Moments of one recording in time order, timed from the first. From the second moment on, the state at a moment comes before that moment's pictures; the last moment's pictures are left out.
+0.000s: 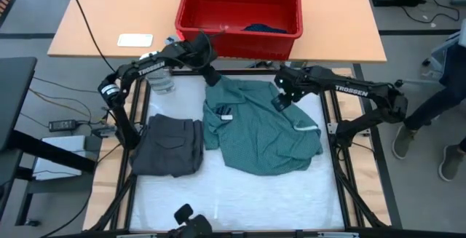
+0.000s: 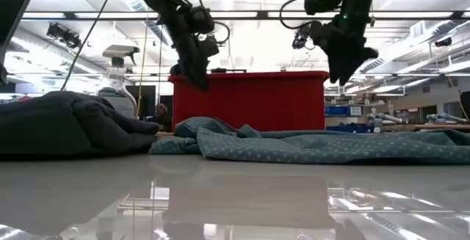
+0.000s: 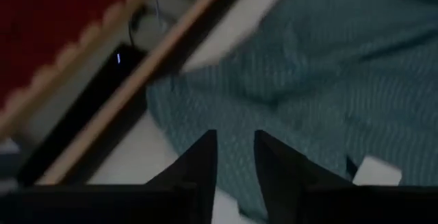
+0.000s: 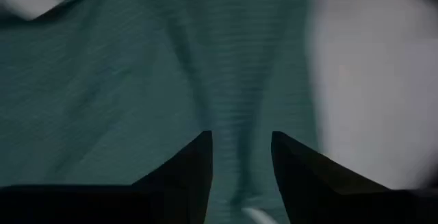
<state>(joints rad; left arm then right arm) 0.70 1.77 1.55 -0.81 0.06 0.01 -0.43 1.39 1.15 -1.03 0.05 0.50</state>
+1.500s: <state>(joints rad) 0.09 1.66 0.85 -0.35 0.09 -0.43 0.42 1.34 0.87 -0.98 -0.05 0.92</state>
